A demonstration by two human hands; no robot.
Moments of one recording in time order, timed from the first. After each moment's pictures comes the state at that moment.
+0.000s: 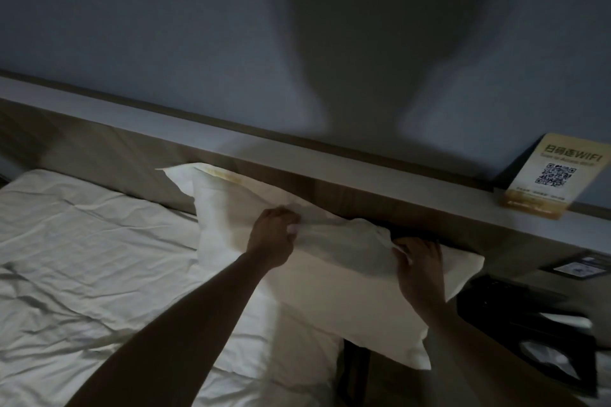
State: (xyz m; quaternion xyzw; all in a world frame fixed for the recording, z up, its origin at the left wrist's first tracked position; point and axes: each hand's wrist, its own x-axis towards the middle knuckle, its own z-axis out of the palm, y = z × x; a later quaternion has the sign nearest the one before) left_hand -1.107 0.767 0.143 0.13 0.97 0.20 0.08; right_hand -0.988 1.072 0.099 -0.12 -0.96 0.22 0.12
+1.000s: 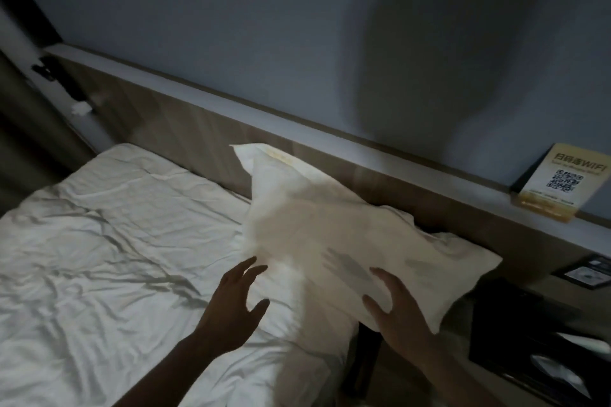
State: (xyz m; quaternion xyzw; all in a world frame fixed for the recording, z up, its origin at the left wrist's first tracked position) left_hand -0.839 0.626 0.193 0.04 0.96 0.29 0.06; right_hand -0.844 0.966 0.184 -0.06 -0.88 0.46 -0.14
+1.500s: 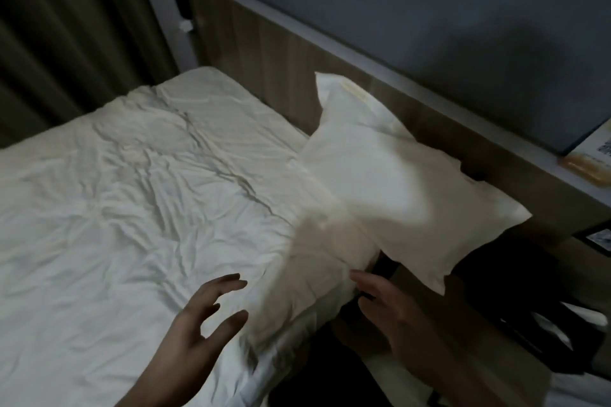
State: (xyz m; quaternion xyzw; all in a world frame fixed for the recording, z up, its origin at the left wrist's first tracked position) left_hand -0.469 0.607 0.279 -0.16 0.81 0.56 0.00; right_hand -0.598 0.909 0.283 0.05 -0.75 0.57 -0.33
